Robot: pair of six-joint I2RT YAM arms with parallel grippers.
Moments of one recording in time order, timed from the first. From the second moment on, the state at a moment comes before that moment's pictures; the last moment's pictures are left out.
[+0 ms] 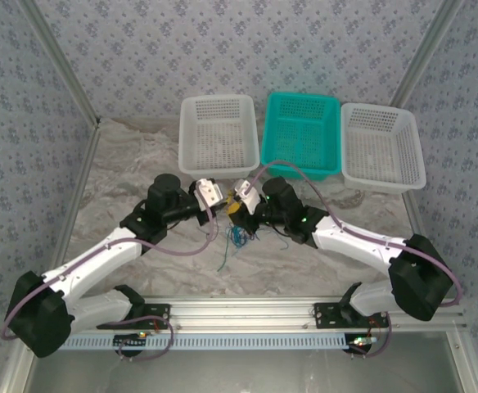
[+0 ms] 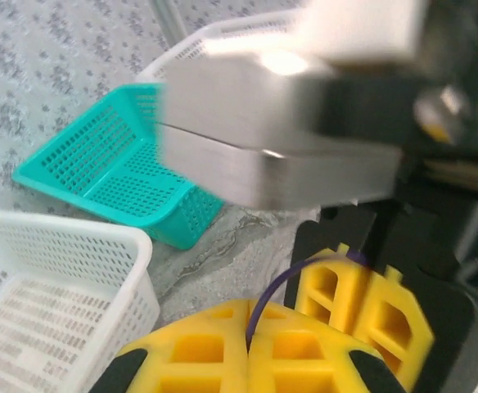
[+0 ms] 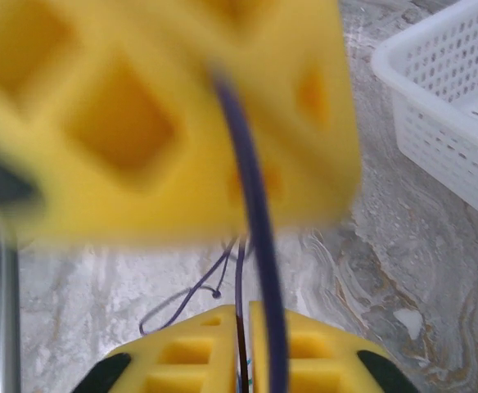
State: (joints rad) left arm -0.63 1.09 0.71 0.08 0.41 0.39; right arm 0.80 1.35 0.80 0.07 -0.33 -0.03
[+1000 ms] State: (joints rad) left arm -0.55 0.97 0.70 0.05 0.32 -0.03; right arm 0.75 1.21 0.65 0.22 -0.30 0.14
